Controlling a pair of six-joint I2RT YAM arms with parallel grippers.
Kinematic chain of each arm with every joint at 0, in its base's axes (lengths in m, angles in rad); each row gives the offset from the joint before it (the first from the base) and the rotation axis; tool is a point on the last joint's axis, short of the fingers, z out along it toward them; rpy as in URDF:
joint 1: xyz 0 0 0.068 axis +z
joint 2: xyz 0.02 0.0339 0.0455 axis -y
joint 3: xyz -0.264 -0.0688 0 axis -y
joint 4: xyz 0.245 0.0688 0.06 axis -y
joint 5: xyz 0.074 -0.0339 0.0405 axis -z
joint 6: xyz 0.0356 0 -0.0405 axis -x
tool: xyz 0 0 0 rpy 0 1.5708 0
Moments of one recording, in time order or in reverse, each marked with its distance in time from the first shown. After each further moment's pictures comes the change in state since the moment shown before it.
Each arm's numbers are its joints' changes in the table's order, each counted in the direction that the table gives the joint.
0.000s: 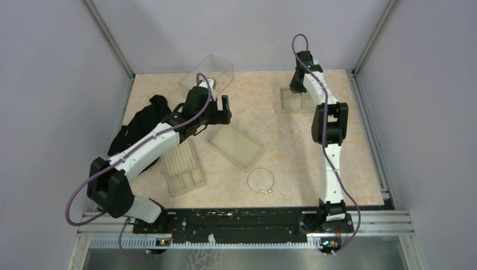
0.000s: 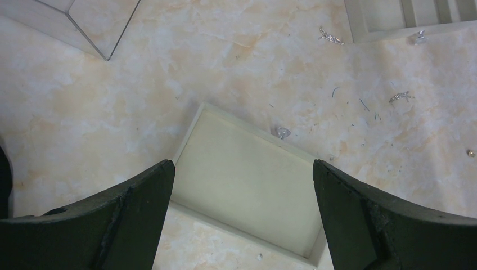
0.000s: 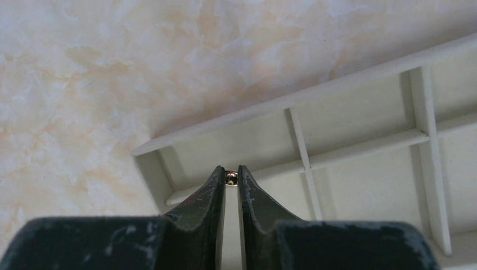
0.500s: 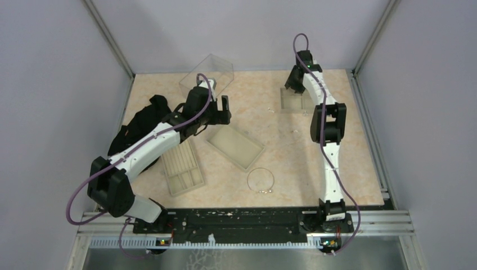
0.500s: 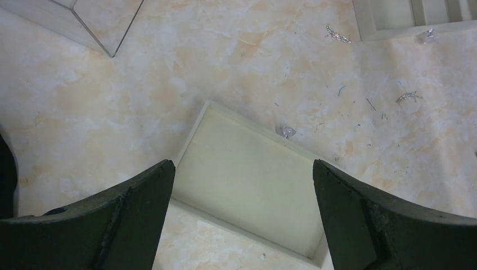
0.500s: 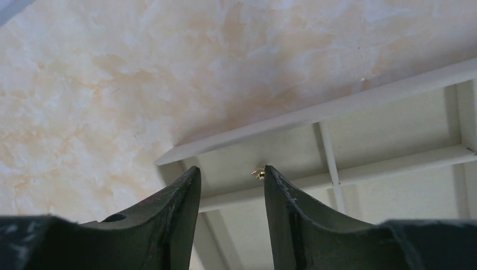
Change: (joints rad) left arm 0.000 -0.008 0.000 -0.007 -0.013 0.000; right arm -0.003 -0.076 0.105 -0.012 -0.068 -0.045
